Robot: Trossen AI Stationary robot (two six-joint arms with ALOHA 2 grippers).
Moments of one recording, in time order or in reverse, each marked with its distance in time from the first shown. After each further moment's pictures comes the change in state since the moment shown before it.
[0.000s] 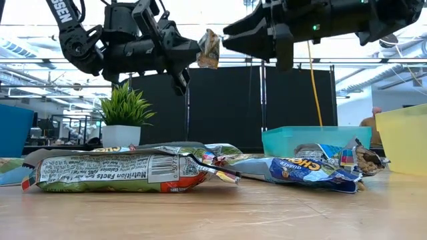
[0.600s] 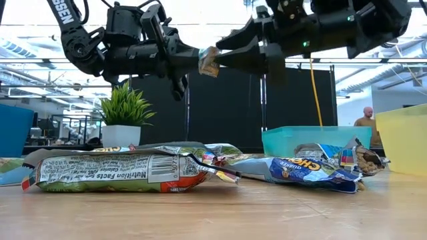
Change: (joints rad) left arm 0.017 -0.001 0.003 -0.031 -0.053 -0.036; right arm -0.062 0.083 0.001 0.043 -0.084 -0.012
